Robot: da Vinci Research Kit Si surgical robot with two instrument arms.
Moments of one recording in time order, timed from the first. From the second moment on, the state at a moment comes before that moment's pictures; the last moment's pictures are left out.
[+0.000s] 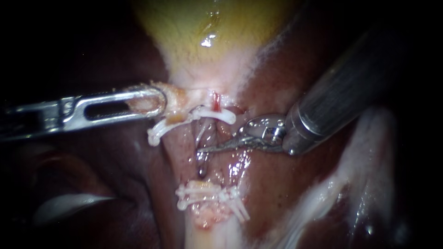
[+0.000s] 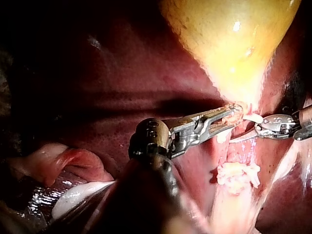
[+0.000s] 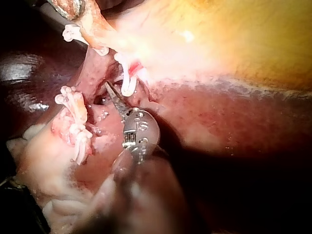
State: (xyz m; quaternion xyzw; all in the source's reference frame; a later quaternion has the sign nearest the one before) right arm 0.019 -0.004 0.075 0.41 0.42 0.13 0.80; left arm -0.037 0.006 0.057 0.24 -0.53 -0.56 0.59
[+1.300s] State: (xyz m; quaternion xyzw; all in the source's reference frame) right arm 0.019 -0.005 0.072 0.40 0.46 0.14 0.78; left arm -0.037 0.006 0.057 0.24 -0.53 -0.56 0.59
